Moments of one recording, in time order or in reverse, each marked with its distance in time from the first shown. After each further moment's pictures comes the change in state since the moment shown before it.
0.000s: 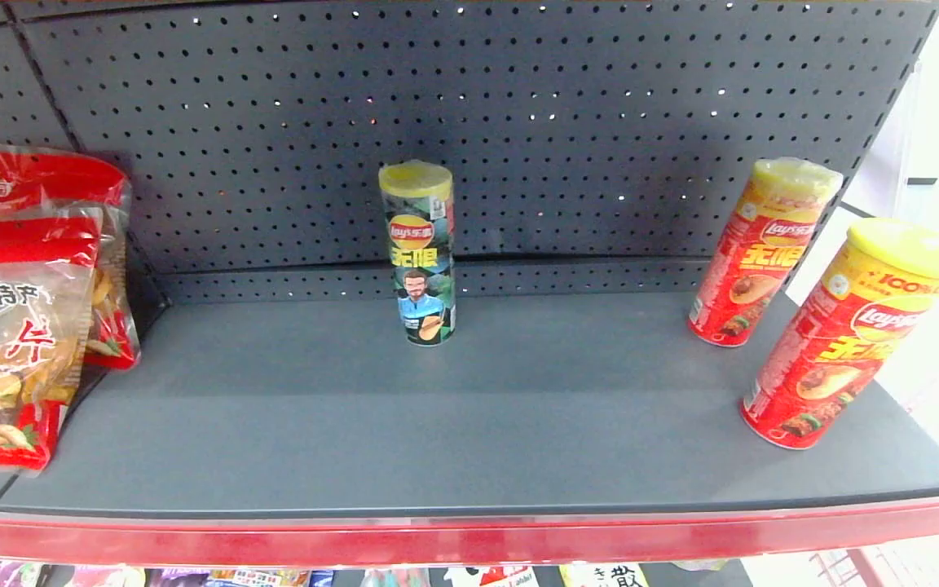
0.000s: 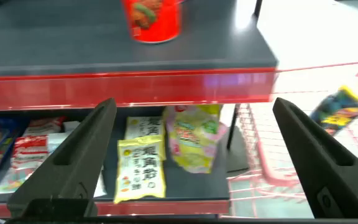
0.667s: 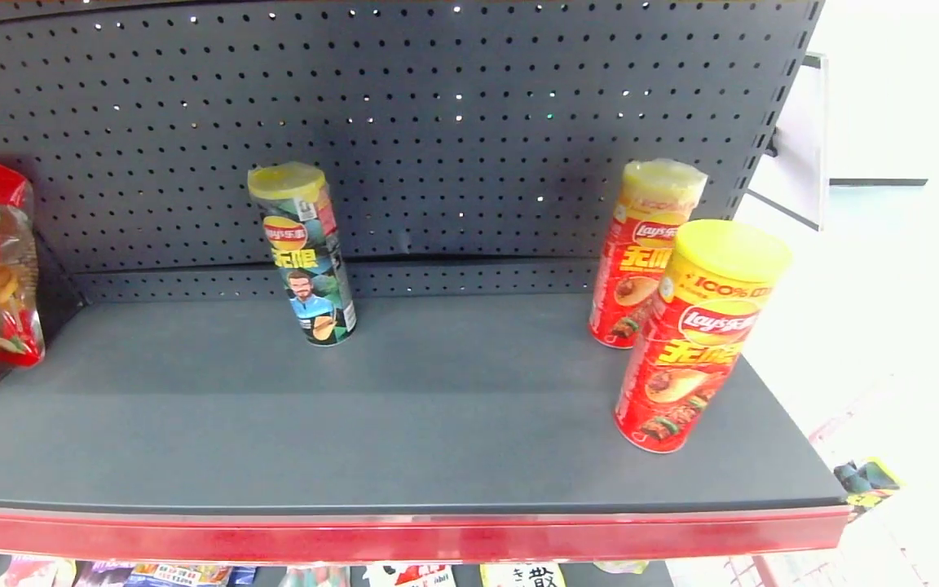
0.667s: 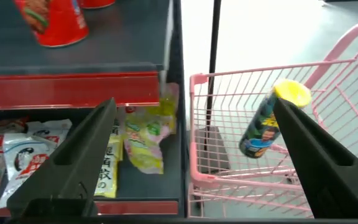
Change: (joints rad) left arm 0.000 0.000 0.000 0.000 0.000 0.000; right arm 0.000 0.000 0.000 0.000 0.000 -0.001
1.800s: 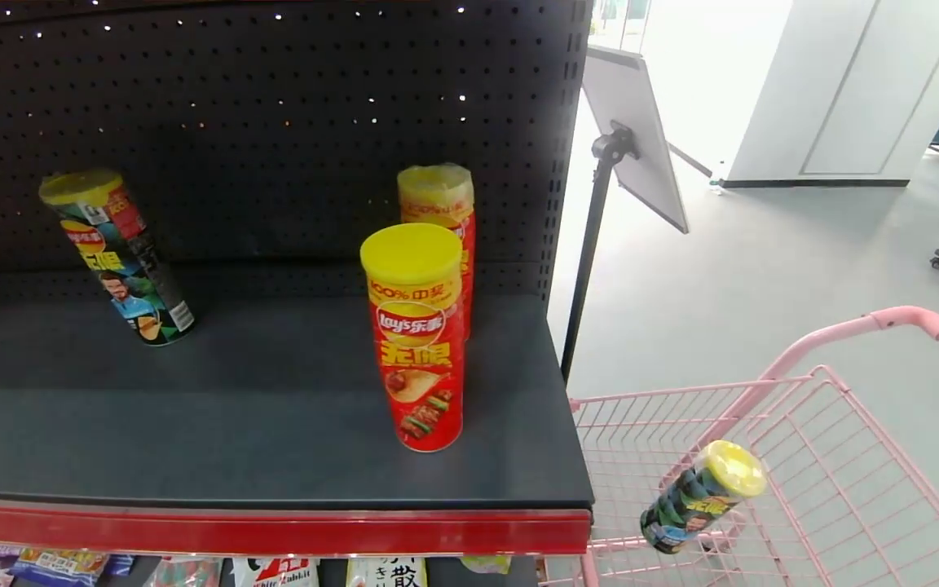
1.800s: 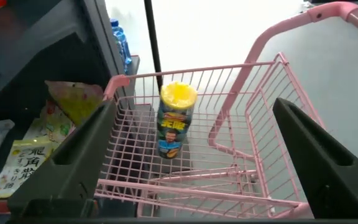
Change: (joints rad) left arm 0.001 0.000 0.000 0.000 0.000 0.000; right arm 0.001 0.000 0.000 0.000 0.000 0.000
